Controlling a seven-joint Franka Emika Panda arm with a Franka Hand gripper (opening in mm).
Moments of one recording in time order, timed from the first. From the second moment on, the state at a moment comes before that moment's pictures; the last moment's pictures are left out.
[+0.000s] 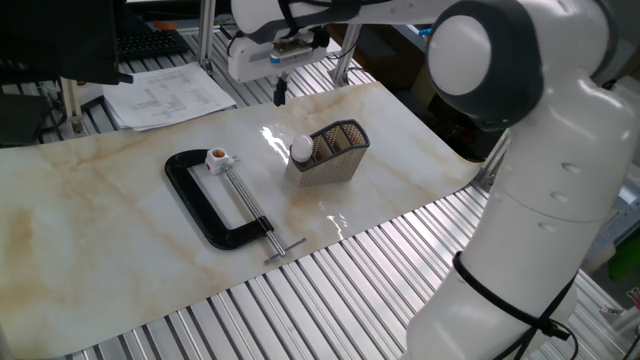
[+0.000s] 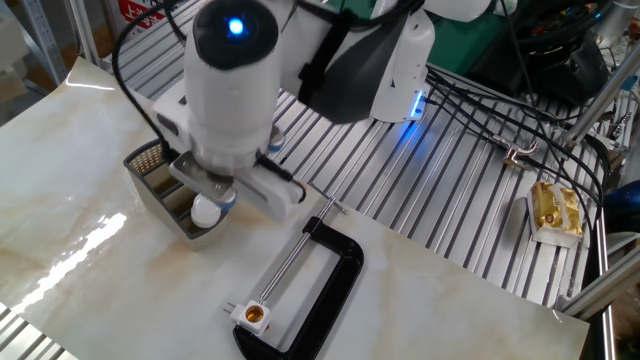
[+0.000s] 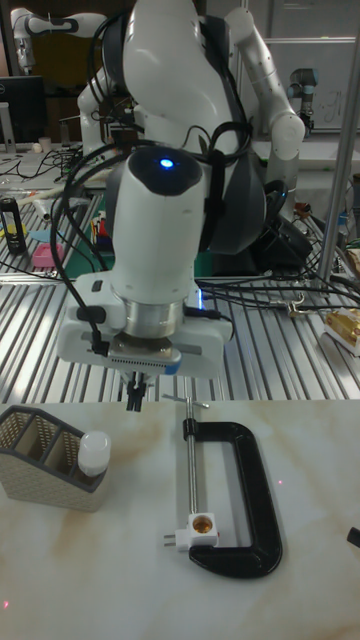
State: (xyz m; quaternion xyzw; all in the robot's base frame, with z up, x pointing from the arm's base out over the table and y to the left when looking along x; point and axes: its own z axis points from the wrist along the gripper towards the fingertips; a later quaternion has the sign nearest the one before) arm 0.599 -0.042 0.272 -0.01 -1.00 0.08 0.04
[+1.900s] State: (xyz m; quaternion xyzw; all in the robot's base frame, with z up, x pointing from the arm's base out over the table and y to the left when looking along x) arm 0.622 -0.068 0.235 0.00 -1.00 0.09 0.03
